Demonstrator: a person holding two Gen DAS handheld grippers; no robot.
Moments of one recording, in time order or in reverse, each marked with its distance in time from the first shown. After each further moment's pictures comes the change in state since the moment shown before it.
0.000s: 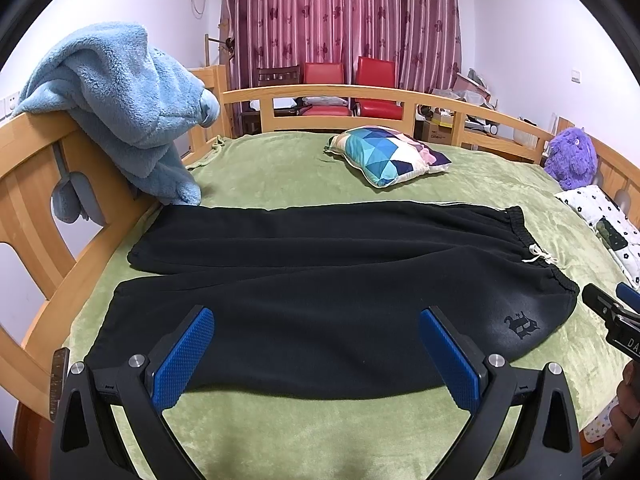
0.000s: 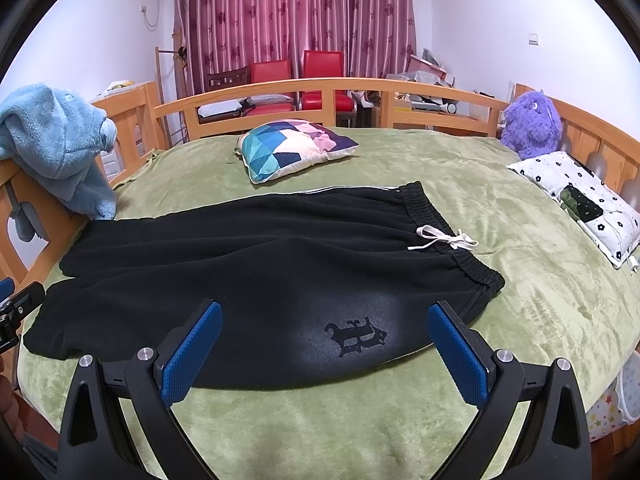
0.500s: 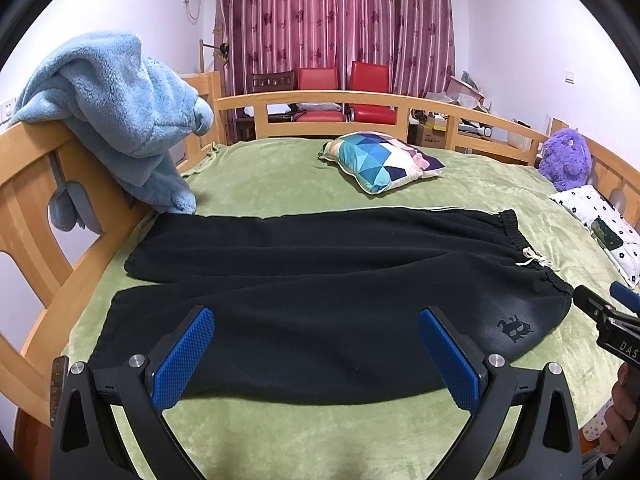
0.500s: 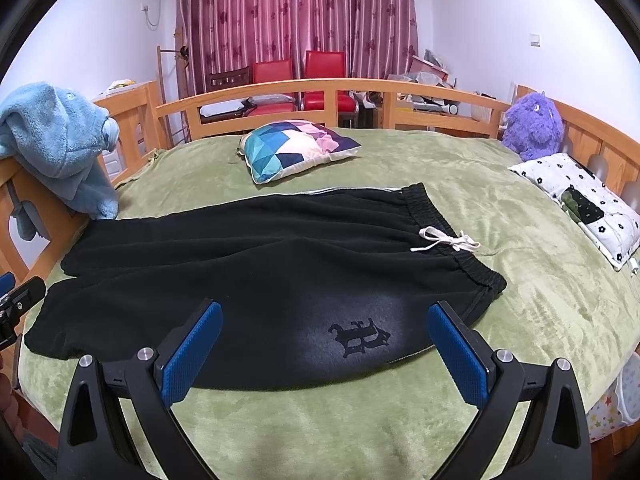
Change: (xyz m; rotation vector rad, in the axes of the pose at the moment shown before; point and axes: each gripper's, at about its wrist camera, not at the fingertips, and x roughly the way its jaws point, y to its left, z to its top) left arm -0.009 -0.005 0.010 0.013 -0.016 -0.017; right arm 0.000 0.003 0.003 -0.005 -0.003 0.000
